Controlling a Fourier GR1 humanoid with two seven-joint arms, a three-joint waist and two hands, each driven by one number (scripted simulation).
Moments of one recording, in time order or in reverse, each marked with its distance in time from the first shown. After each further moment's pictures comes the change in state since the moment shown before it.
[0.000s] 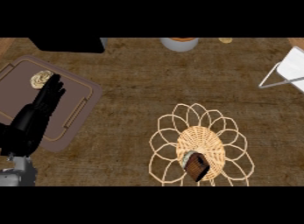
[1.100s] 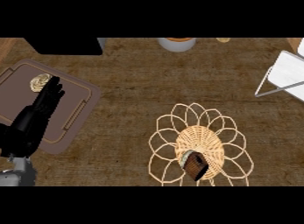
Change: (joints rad) left arm 0.010 -0.001 0.012 0.021 -0.003 -0.007 -0.015; right arm -0.201 -0.021 -0.026 -0.423 -0.027 -0.160 0.184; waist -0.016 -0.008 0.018
